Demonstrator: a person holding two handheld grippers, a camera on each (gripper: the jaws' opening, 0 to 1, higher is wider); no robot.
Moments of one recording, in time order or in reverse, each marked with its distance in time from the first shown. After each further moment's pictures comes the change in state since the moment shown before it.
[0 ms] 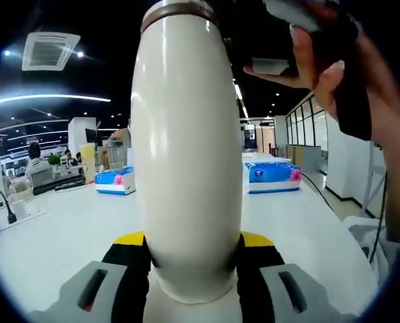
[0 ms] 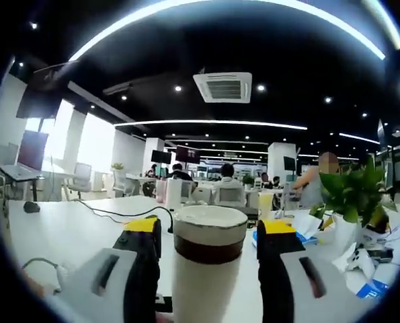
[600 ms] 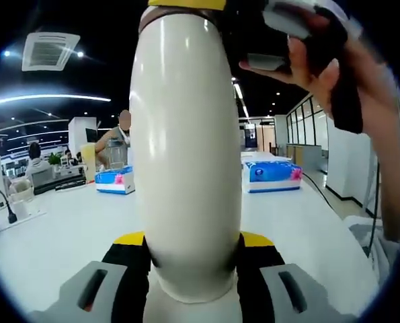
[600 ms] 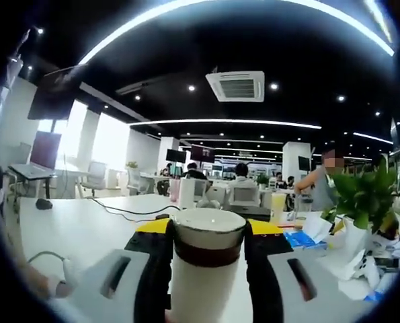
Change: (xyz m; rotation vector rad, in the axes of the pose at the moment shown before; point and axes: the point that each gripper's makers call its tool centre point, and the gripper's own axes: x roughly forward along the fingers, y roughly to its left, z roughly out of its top) left arm 0.000 0.000 -0.002 0.000 0.004 0.004; right arm -0.001 0.003 0.004 -0.003 0.014 0.147
